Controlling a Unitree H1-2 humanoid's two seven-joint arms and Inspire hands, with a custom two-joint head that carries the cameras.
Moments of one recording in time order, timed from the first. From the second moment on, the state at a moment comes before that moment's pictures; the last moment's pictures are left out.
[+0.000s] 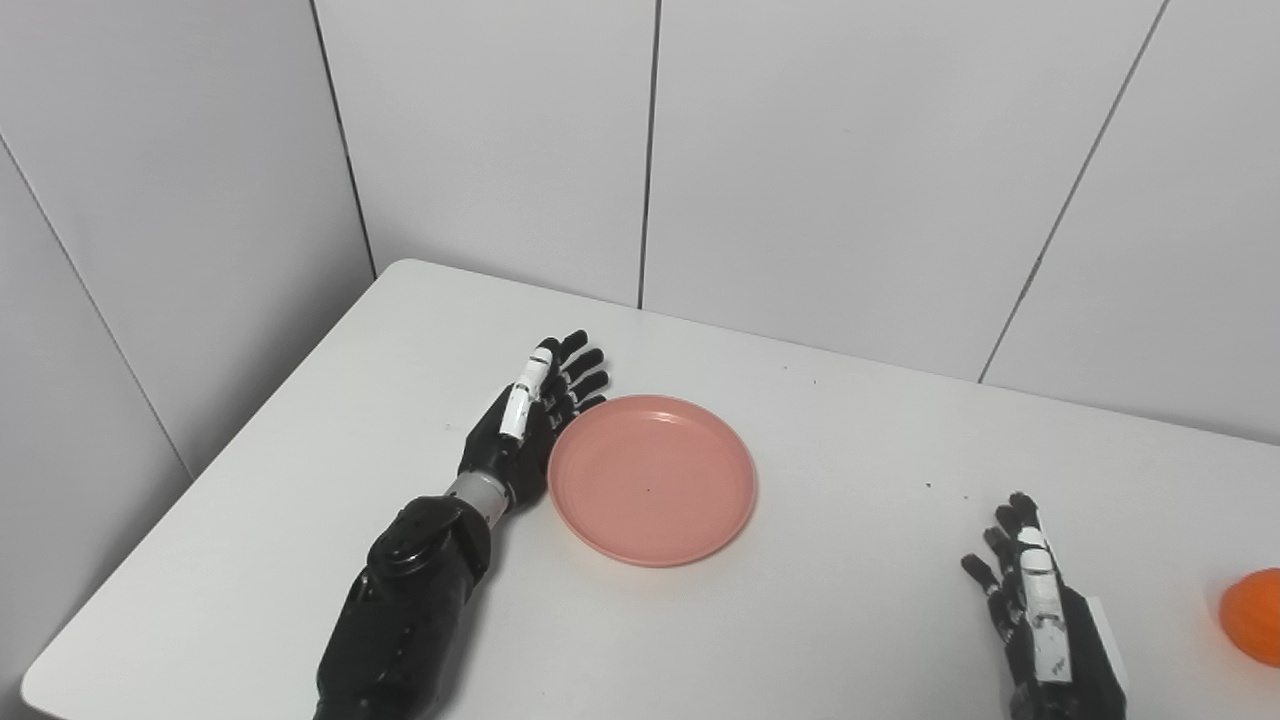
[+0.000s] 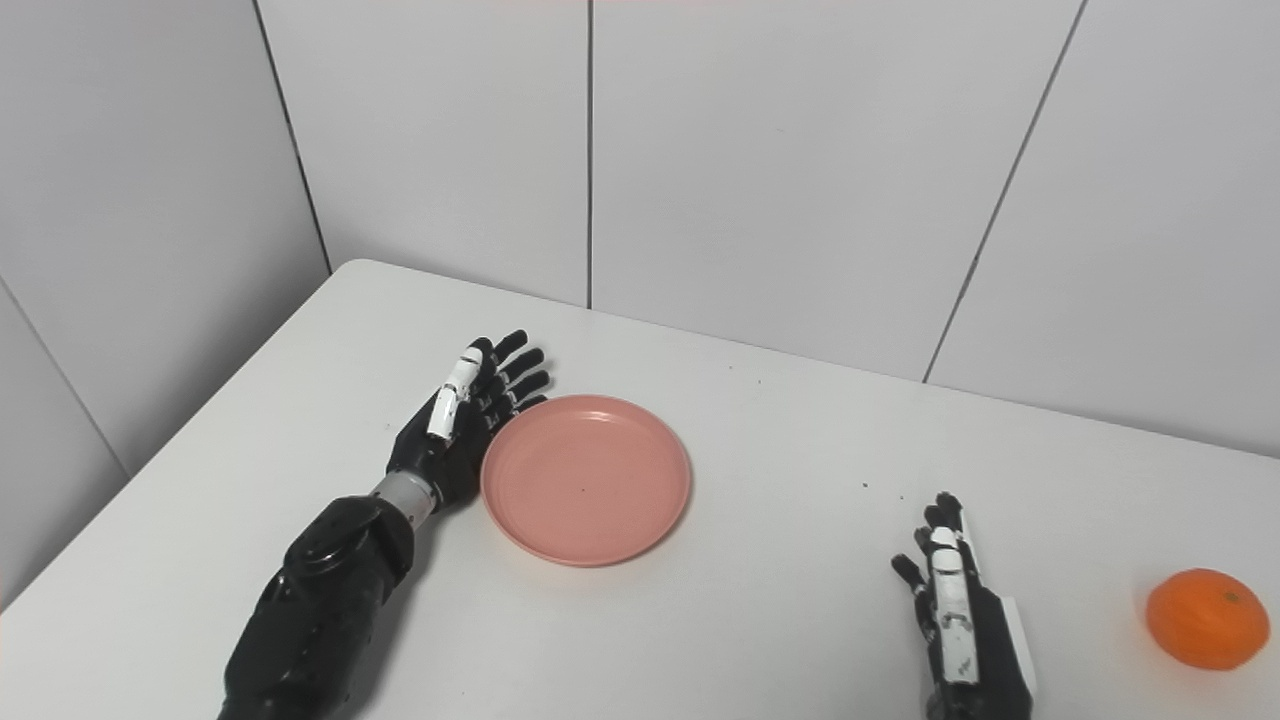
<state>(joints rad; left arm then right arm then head) -0.36 0.16 0.15 0.19 -0.40 0.28 -0.15 -0.09 -0.02 0.01 -0.12 0.10 0.19 0.06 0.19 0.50</state>
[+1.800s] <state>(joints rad) -0.34 0.00 0.01 0.10 -0.30 0.37 -0.15 -0.10 0.05 0.05 -0.18 0.01 0.30 -0.02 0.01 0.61</state>
